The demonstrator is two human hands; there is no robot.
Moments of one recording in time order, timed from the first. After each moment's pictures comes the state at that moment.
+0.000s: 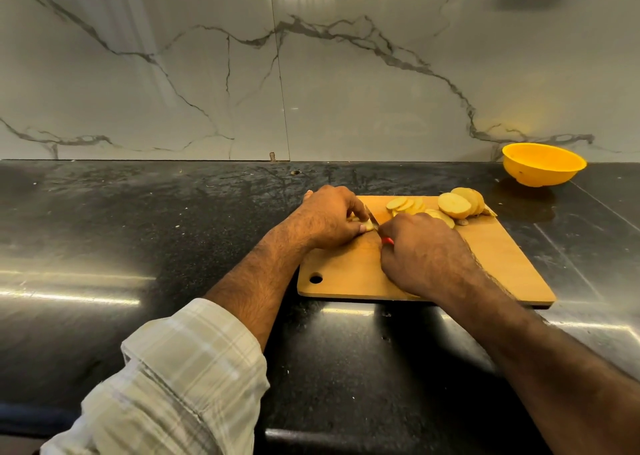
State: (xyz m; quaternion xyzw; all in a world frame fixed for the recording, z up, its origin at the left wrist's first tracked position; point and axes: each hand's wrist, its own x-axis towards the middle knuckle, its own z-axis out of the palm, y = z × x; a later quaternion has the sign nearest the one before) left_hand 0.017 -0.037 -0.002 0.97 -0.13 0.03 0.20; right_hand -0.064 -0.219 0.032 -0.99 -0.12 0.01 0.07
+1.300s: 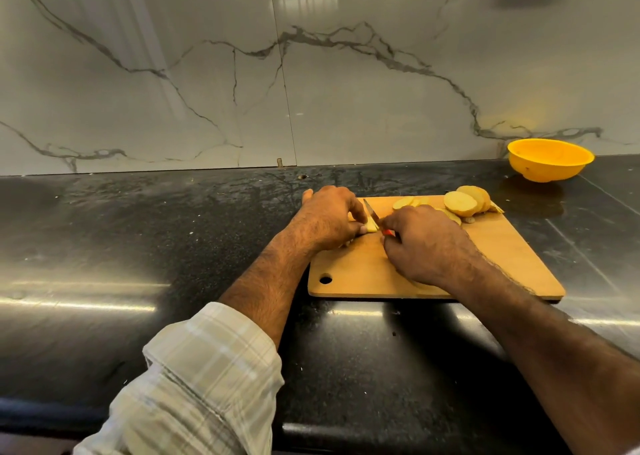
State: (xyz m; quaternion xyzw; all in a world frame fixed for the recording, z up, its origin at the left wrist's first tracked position) left_hand 0.008 -0.034 0.004 0.98 -0.09 0.06 0.15; right_hand -0.053 -0.220 0.026 -0.98 -0.16 -0.04 0.11
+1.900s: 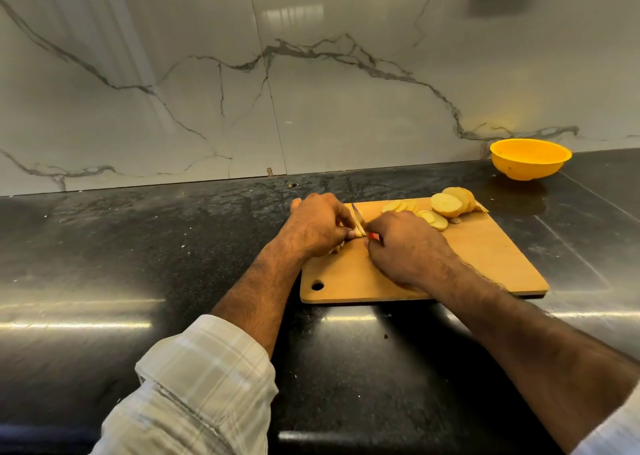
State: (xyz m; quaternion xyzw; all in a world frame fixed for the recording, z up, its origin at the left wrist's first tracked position) left_hand 0.007 -0.032 0.002 0.98 -0.09 0.07 0.17; right_hand -0.047 -0.216 0.015 -0.98 -0.16 -0.06 0.14
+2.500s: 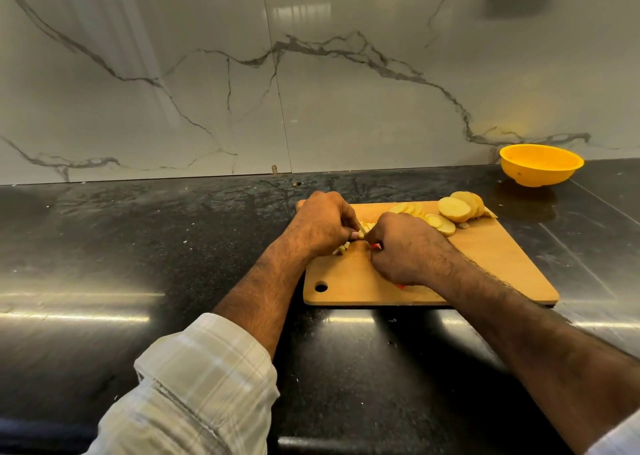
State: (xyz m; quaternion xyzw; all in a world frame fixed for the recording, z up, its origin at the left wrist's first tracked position) left_hand 0.013 -0.031 -0.001 0.97 -0.09 0.06 0.23; right_hand -0.035 -0.204 0.019 -0.98 -0.15 0.01 0.11
